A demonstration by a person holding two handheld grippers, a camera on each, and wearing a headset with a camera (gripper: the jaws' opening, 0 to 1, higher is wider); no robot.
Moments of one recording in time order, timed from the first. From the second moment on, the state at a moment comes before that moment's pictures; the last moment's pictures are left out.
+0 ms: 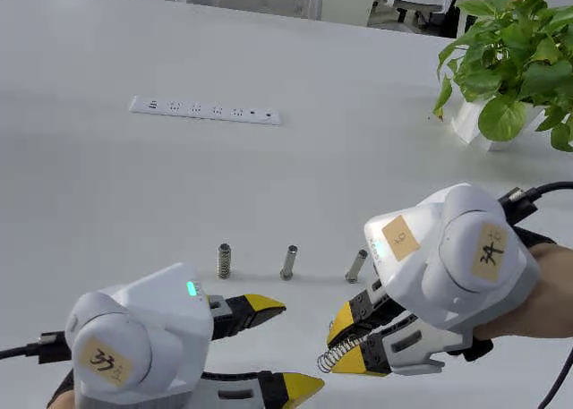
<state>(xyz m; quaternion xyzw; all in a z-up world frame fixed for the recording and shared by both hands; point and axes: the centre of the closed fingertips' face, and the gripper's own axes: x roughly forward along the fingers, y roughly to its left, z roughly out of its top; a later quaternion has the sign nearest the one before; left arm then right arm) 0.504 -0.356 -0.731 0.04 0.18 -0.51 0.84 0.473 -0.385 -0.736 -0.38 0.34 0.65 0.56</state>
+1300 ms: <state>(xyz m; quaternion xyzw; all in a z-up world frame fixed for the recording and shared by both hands) 0.530 -0.295 -0.754 0.05 0.23 -0.36 0.90 0.535 -0.391 -0.729 -0.45 0.33 0.64 0.53</state>
